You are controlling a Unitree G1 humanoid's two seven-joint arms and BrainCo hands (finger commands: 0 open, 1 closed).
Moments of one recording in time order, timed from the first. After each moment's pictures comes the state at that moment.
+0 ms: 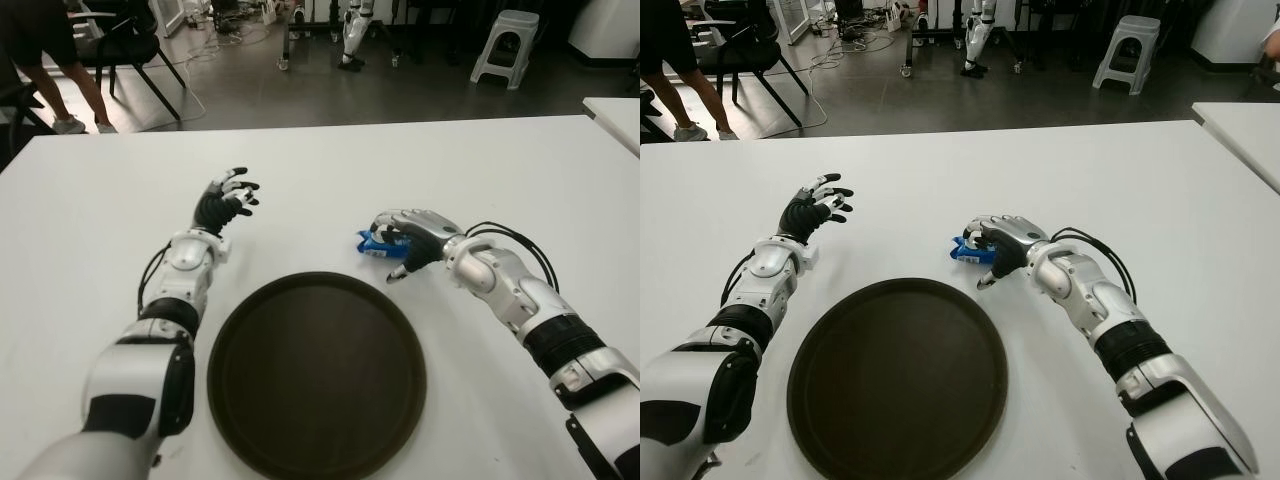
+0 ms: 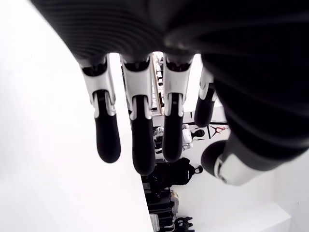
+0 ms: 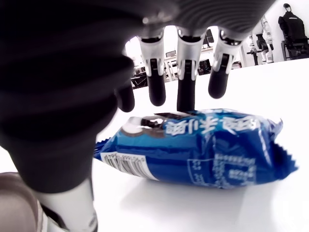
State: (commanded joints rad) left arm -0.79 0.12 0.12 1.26 0.04 -0.38 -0.09; right arm -0.57 -0.39 0.47 0.59 -0.66 -0.25 0.15
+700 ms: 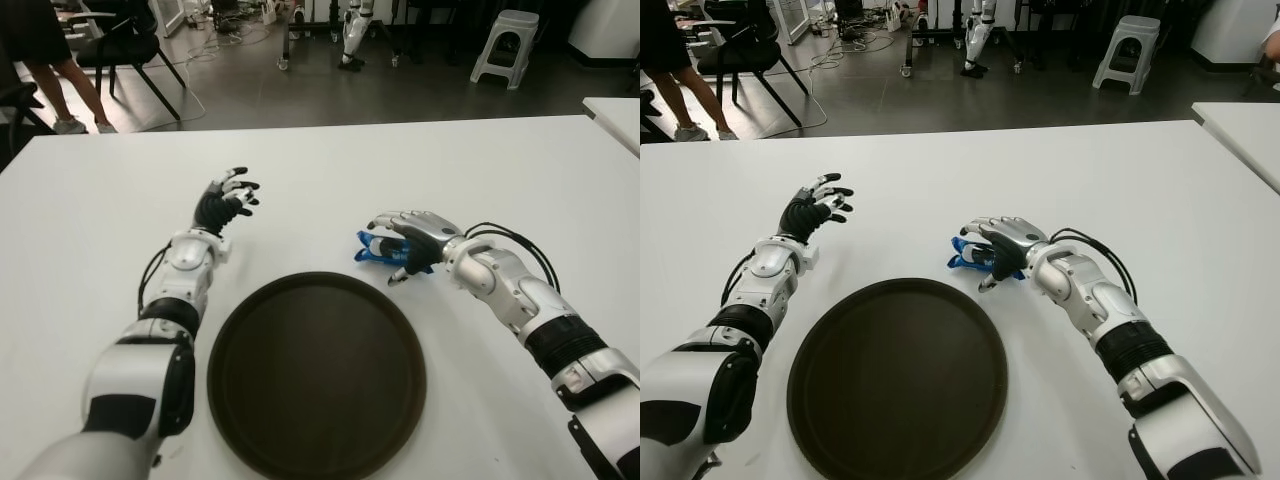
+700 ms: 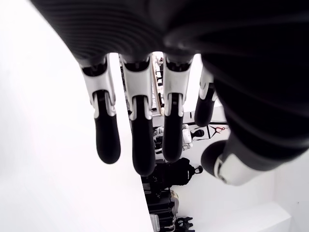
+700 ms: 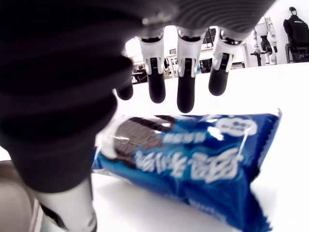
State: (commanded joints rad) left arm -0.79 0.12 0.12 1.26 0.04 -0.39 -0.09; right arm -0.58 -0.40 0.49 0.58 -0.71 -0.26 0.14
